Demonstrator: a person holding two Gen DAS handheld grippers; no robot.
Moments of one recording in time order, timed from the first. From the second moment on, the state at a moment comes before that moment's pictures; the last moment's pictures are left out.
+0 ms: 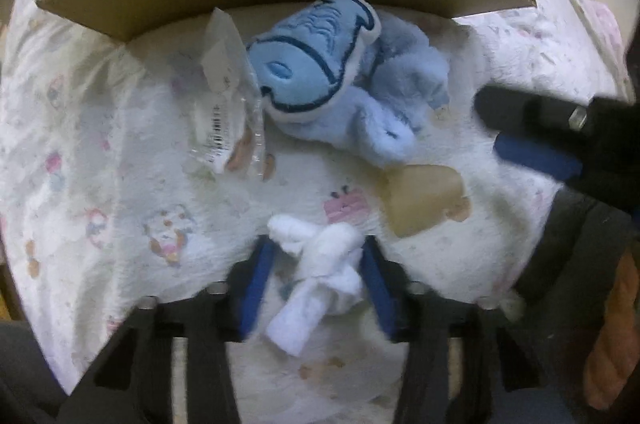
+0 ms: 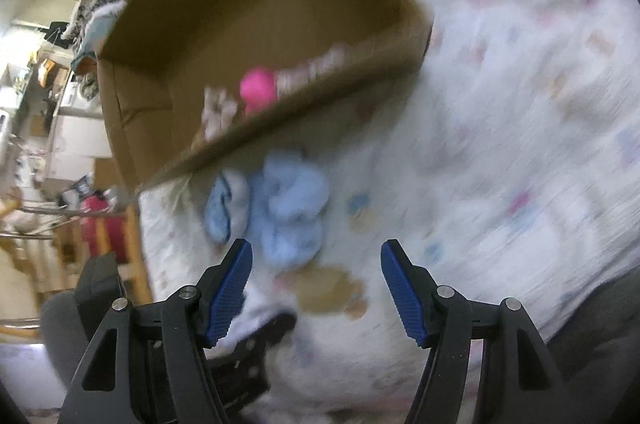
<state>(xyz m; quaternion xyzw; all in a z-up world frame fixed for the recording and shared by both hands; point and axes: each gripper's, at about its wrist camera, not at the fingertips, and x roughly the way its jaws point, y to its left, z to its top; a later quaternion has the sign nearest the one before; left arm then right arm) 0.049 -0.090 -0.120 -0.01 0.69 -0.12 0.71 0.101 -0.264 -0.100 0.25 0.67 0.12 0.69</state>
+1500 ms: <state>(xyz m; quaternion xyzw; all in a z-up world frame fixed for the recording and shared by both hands) 0.056 -0.002 -0.013 -0.07 0.53 0.03 0.84 0.083 -0.220 -0.029 0.14 0.60 0.18 0.76</state>
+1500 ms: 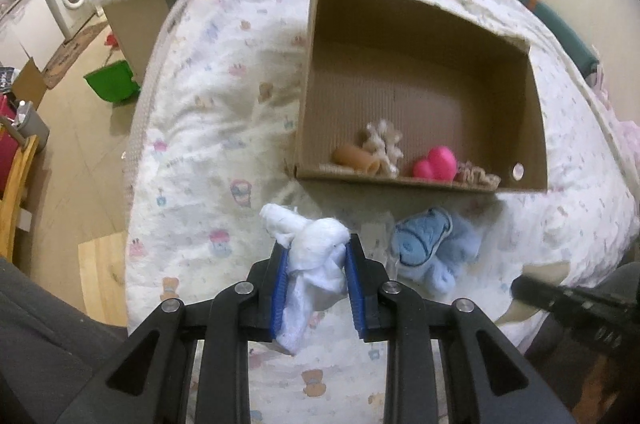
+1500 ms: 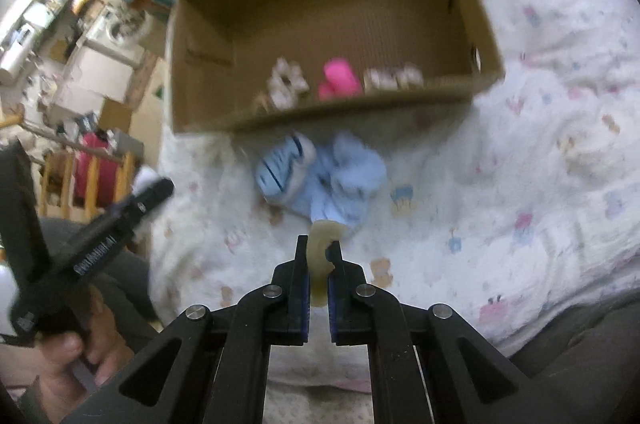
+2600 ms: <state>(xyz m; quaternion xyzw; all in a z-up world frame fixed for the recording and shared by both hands) 0.160 -0.028 0.009 0.00 0.50 0.01 0.86 0.193 -0.271 0.002 0.21 0.52 0.15 0.82</state>
